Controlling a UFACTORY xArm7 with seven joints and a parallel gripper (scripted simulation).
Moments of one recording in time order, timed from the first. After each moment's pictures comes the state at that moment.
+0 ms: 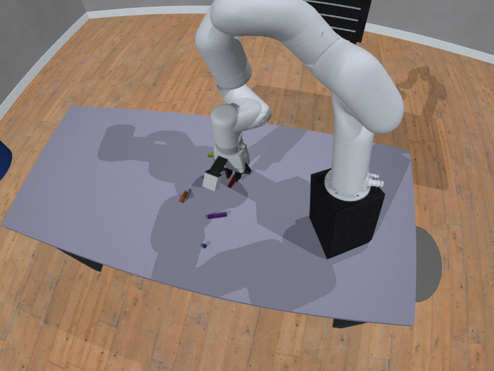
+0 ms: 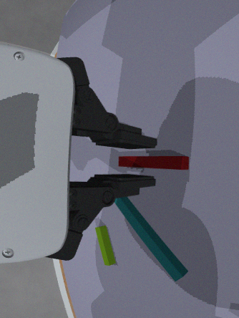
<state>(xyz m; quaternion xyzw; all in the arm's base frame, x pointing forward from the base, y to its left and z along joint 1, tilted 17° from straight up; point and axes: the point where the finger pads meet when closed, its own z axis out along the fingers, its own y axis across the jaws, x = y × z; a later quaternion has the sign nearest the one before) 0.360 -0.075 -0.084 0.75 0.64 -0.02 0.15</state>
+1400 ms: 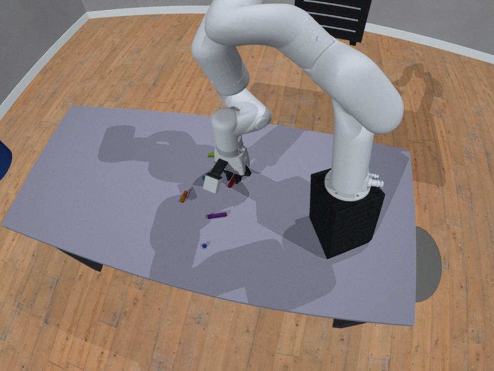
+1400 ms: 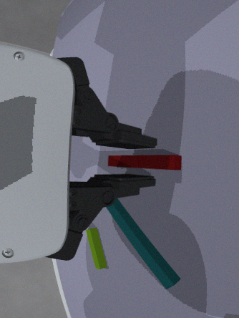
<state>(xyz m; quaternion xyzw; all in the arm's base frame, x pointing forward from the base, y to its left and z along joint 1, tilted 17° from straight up) 0.362 -0.078 -0.097 0.75 0.64 -0.02 0.15</state>
